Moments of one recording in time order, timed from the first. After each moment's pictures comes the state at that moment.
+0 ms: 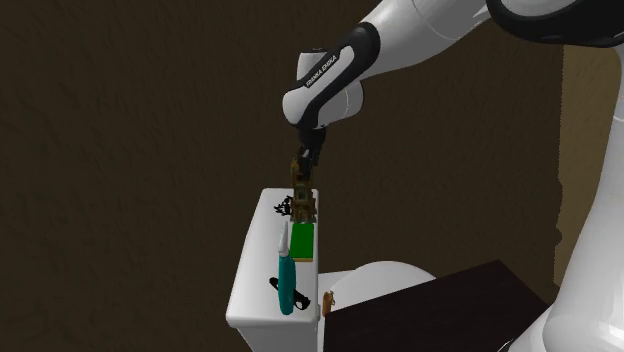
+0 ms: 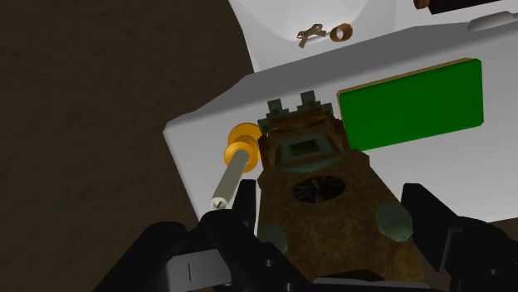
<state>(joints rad) 0.21 0.33 0.09 -1.99 -0.05 2.40 -0.65</state>
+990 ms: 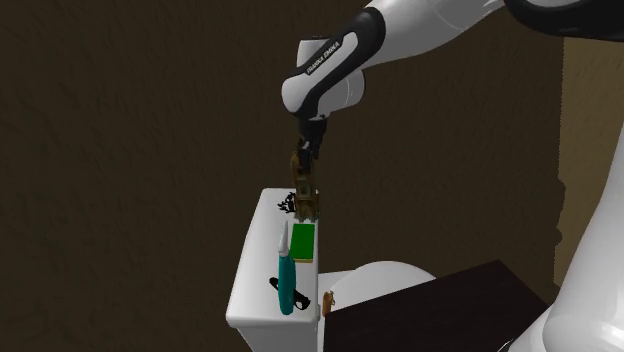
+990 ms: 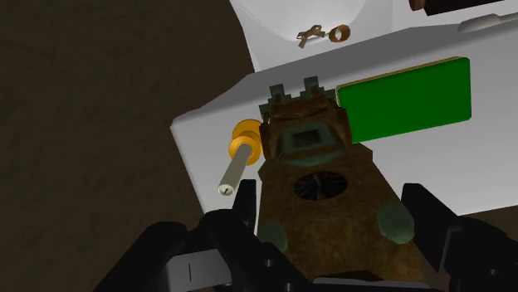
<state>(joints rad) 0.20 0.29 0.09 -1.98 -0.04 2.35 -0.65</state>
